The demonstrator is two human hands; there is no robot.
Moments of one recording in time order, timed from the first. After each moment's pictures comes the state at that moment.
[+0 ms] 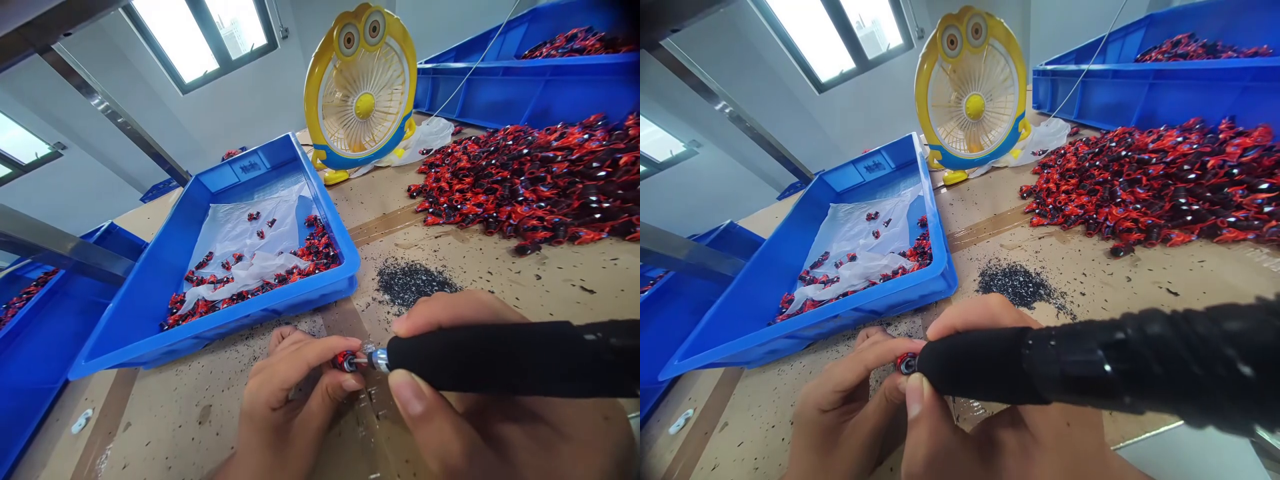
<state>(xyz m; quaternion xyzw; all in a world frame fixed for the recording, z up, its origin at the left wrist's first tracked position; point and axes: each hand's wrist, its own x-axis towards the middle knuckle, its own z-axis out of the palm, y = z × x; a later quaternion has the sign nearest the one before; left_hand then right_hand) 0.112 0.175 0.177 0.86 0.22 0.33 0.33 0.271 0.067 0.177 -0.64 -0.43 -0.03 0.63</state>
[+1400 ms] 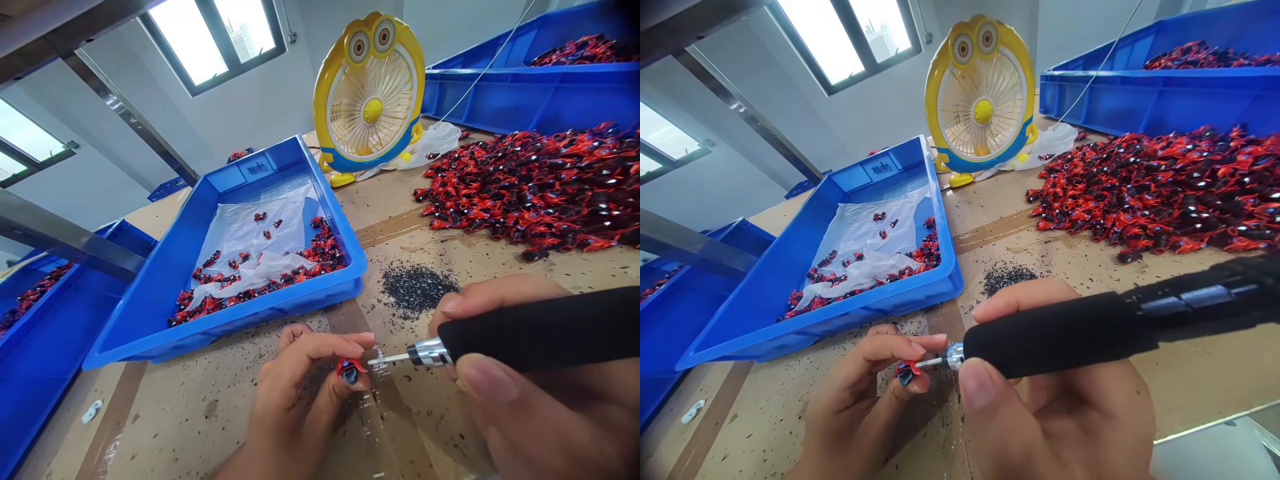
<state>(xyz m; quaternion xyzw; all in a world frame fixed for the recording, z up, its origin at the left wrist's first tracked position) 0.109 0.174 0.166 0.84 0.22 0.32 0.38 0.281 0.065 0.161 -0.50 -0.36 0.11 0.78</state>
